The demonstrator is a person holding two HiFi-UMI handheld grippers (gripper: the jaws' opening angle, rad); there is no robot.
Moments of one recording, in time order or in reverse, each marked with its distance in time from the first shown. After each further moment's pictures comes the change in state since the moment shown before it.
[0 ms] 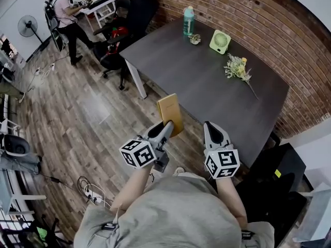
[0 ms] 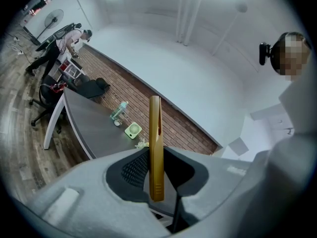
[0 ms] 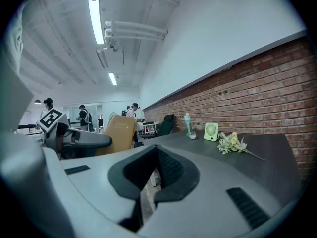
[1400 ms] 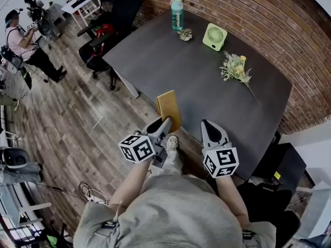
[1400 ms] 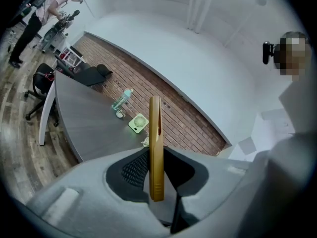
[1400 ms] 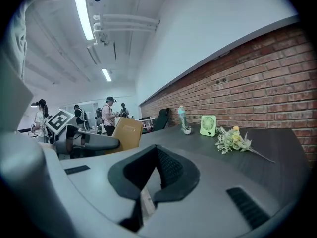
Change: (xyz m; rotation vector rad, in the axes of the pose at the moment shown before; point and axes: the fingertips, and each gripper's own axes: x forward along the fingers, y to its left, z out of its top) left arm 0.134 0.074 0.007 -0.047 0.113 0.021; right arm 0.097 -0.086 -0.009 0.041 0.070 -0.012
